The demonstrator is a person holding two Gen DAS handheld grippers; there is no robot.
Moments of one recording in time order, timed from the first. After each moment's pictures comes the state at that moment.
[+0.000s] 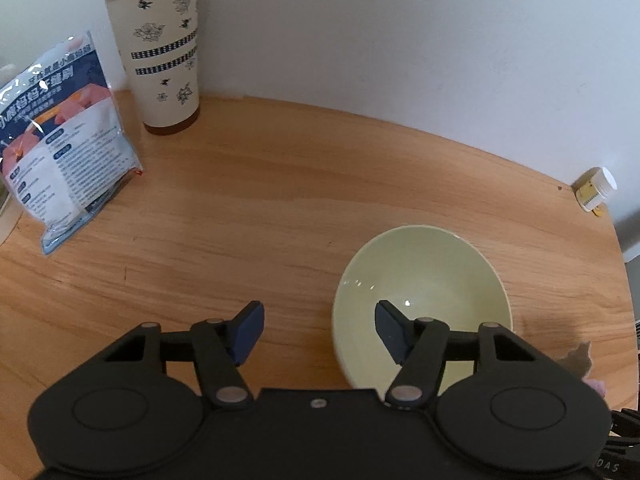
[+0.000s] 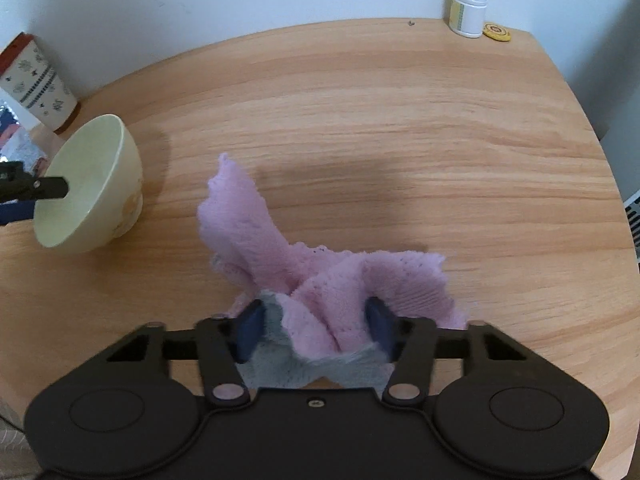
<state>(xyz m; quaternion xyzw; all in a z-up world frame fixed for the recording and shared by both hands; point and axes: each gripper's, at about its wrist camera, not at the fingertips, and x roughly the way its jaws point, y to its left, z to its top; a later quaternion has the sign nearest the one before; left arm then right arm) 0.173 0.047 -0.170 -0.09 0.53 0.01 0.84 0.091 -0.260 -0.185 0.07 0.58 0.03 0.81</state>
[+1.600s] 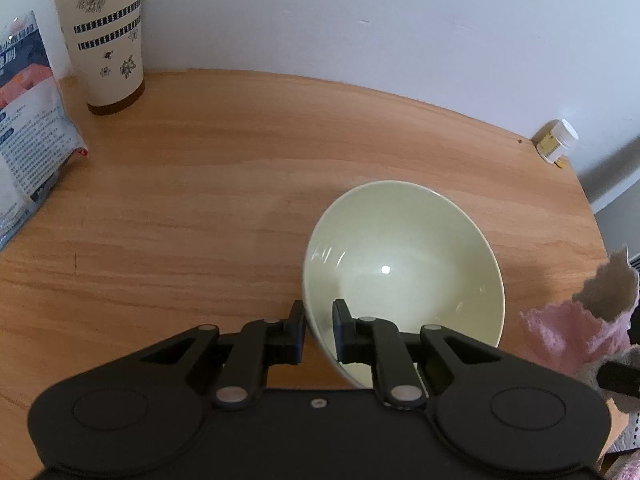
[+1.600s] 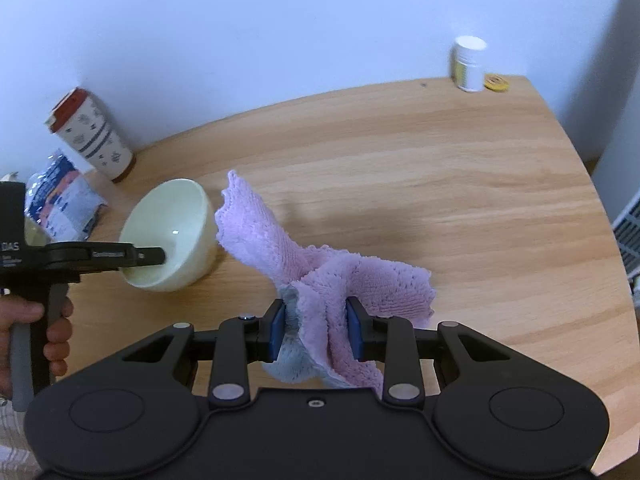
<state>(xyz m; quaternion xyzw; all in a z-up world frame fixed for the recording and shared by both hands) 0.161 0.053 -0.191 -0.08 0.54 -0.08 0.83 0.081 -0.239 -0.128 0.10 0.52 0.07 0.85</state>
